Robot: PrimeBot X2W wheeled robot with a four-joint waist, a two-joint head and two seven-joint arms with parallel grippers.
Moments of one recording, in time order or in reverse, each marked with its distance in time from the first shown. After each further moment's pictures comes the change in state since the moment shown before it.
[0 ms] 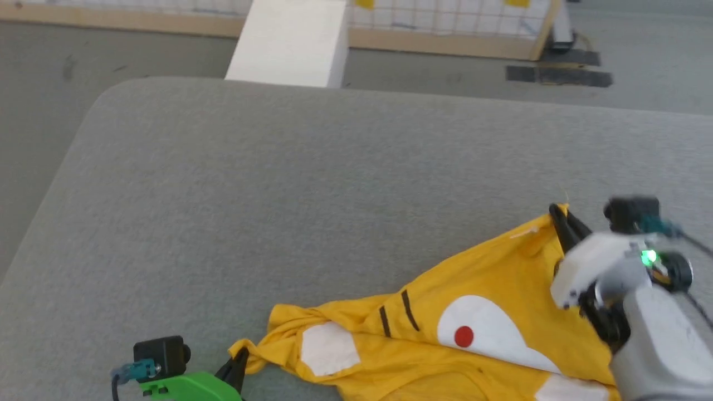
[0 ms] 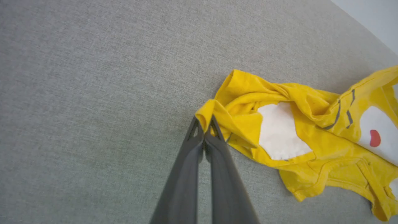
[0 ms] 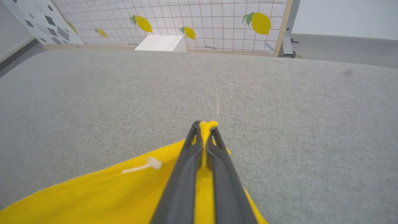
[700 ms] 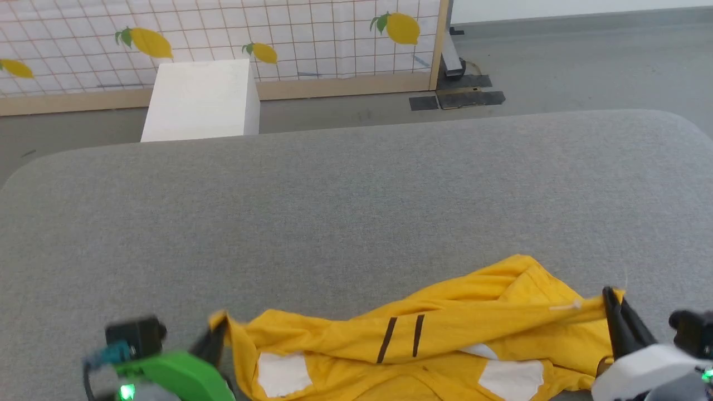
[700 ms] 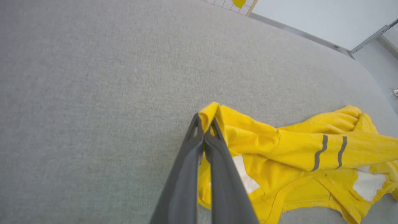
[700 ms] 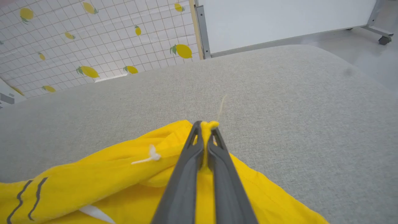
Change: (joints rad) left arm -0.019 0.037 0.033 -0.037 0.004 -0.002 -0.042; right arm 0.549 0.132 -0.246 -0.606 -0.073 0.000 0.041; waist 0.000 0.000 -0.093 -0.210
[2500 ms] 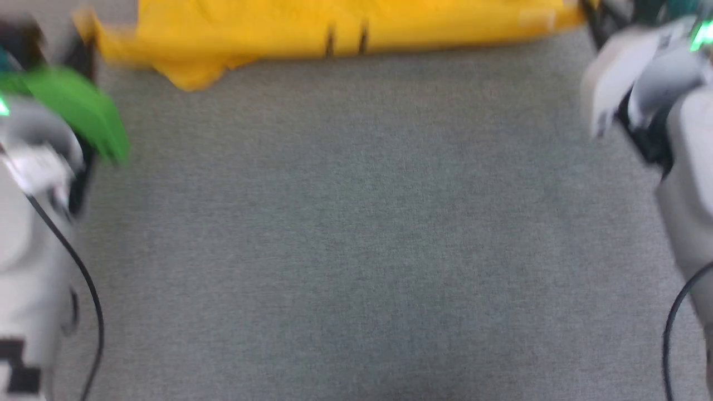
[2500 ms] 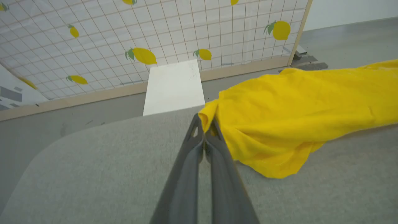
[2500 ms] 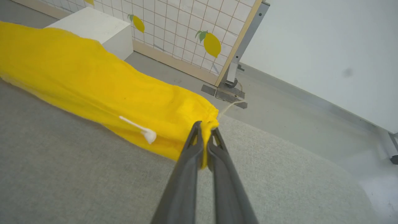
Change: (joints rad) left arm -1.011 0.181 -0.046 0.774 0.234 -0.260 -0.250; right arm -1.035 -0.256 0.414 0.529 -0.100 0.000 0.133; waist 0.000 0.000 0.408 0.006
